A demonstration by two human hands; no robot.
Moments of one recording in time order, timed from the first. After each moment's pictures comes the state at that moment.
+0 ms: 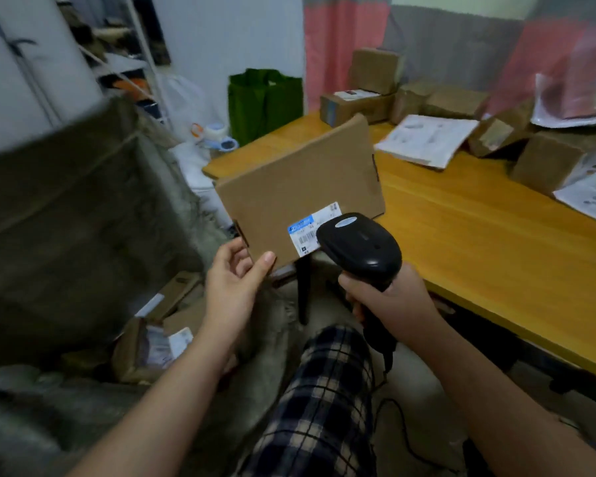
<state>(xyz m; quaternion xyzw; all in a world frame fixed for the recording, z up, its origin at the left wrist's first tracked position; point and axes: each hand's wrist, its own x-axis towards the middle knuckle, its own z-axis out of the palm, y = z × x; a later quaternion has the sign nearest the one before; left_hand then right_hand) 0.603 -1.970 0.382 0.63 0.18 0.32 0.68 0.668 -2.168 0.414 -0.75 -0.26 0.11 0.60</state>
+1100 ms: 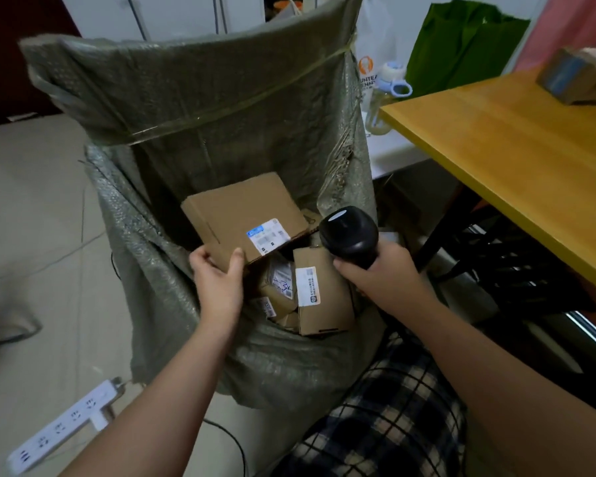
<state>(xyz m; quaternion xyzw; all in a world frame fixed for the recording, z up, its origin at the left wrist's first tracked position) 0.442 -1.819 0.278 0.56 0.51 0.46 0.46 0.614 -1.973 0.347 -0.80 -0.38 0.19 0.41</state>
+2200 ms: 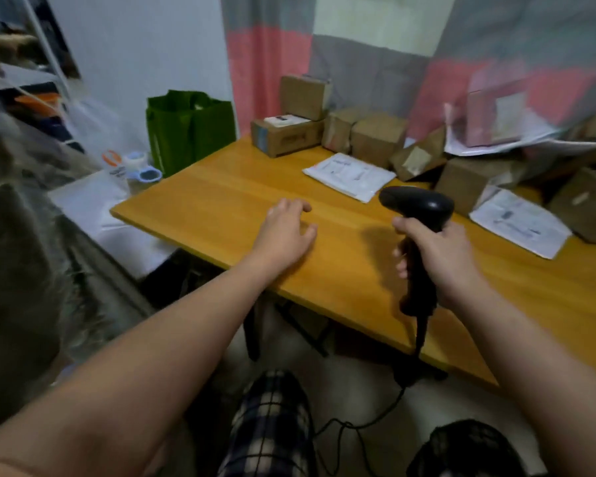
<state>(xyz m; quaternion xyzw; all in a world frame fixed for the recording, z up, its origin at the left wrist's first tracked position) 0.810 -2.028 0.431 0.95 0.03 0.13 0.29 0.786 -2.243 0.473 -0.75 0.00 0.00 0.66</state>
